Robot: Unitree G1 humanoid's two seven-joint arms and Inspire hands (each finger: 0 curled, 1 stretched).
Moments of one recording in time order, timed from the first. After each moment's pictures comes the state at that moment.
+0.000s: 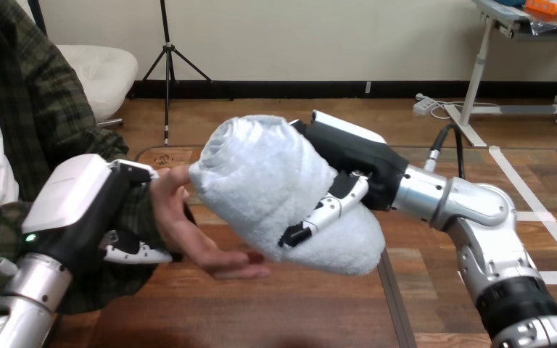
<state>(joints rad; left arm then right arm) 0.01 0.60 -0.01 0.07 0.50 -0.33 0.02 -0.67 -0.23 0.04 0.73 0.19 -0.39 1.05</state>
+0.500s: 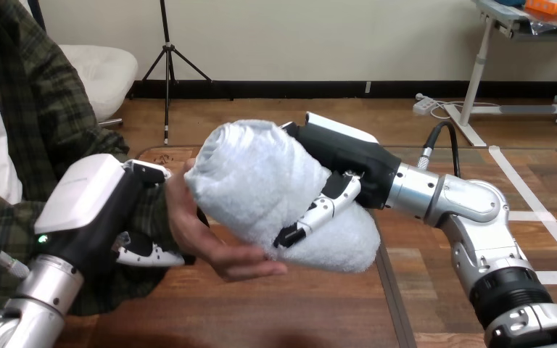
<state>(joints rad) 0.03 0.57 -0.01 -0.01 0.52 -0.30 -0.01 -0.73 -0.22 0.04 0.86 0.15 -0.48 1.05</state>
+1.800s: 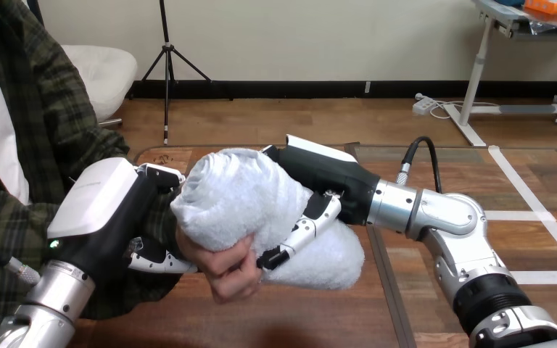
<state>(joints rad) 0.06 0.53 -0.01 -0.08 0.52 -0.30 -0.03 -0.74 -0.16 0.07 0.96 0.10 -0.56 1.03</state>
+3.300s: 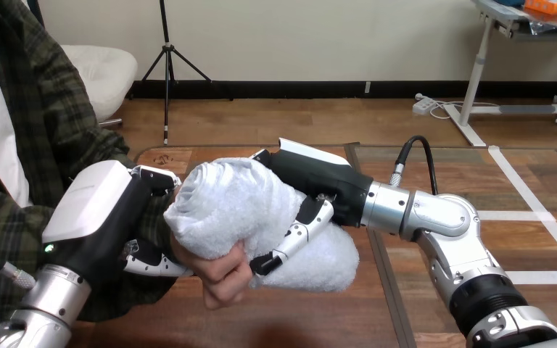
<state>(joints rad) 0.08 0.51 0.01 -0.09 0.52 -0.30 -0.05 -0.74 -0.16 0.11 0.96 0.06 -0.58 0.99</state>
